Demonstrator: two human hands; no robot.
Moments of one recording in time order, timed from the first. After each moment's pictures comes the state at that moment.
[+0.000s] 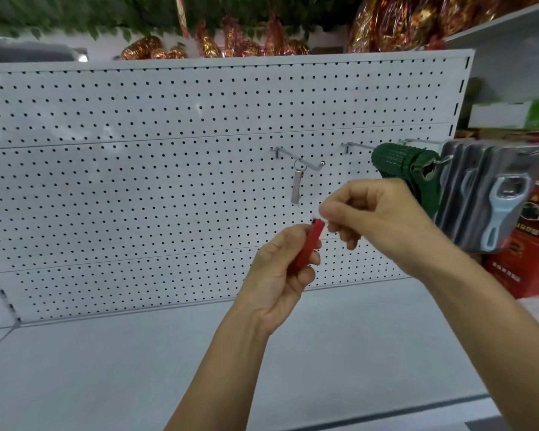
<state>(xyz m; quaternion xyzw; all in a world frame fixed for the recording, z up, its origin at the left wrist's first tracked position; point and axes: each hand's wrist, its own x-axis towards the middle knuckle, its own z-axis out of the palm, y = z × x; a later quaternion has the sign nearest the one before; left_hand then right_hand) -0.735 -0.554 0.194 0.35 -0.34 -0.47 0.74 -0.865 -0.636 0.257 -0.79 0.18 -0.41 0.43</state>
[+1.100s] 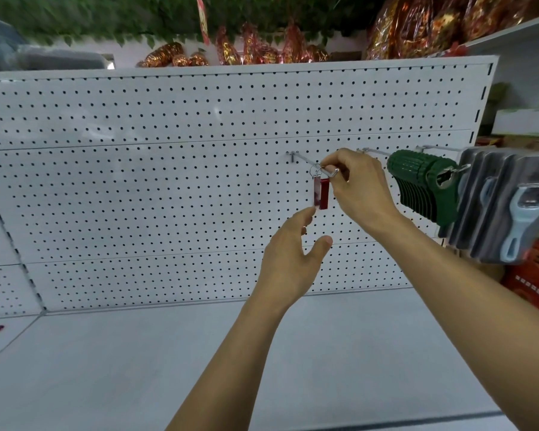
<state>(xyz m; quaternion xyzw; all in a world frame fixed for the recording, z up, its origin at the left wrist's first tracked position) -0.725 -0.571 0.195 0.67 -0.53 -0.05 0.52 -0.796 -0.699 0.265 -0.81 0.25 -0.51 0.13</state>
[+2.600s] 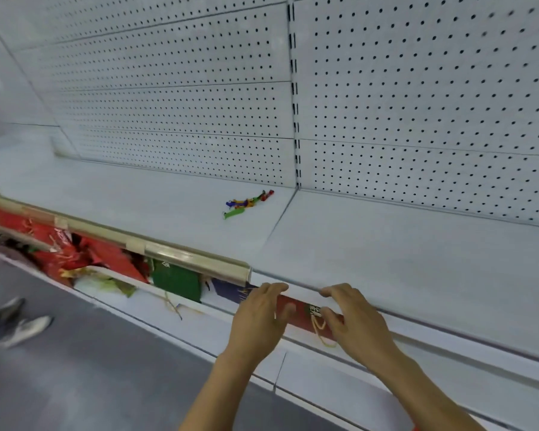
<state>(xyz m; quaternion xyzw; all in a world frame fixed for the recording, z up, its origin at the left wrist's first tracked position) -0.404 -0.078 -0.027 0.92 -0.31 -0.03 0.25 -0.493 -0.245 -0.042 -0.94 0.15 -0.10 0.29</state>
